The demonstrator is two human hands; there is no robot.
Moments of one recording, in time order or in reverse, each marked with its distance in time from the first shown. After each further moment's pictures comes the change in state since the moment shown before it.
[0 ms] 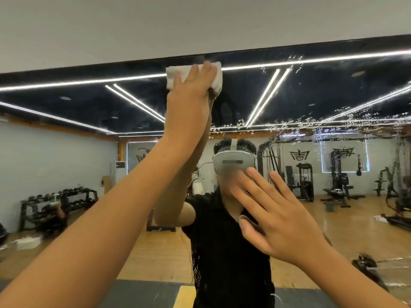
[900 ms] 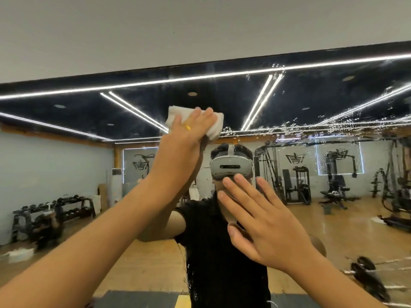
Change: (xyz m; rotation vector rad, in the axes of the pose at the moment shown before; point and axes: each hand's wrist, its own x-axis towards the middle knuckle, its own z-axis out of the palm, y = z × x) left_hand -0.061 0.016 -0.016 0.021 -0.172 0.135; right_hand -0.001 0.000 -0.001 -0.015 -0.031 -0.001
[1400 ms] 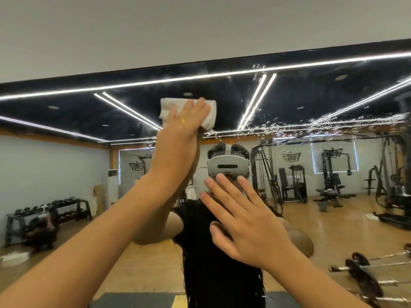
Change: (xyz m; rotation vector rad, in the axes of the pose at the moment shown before) left_hand 0.019 0.023 0.017 -0.084 0.018 -0.048; right_hand 0.000 0.001 -0.001 0.008 -0.027 0.001
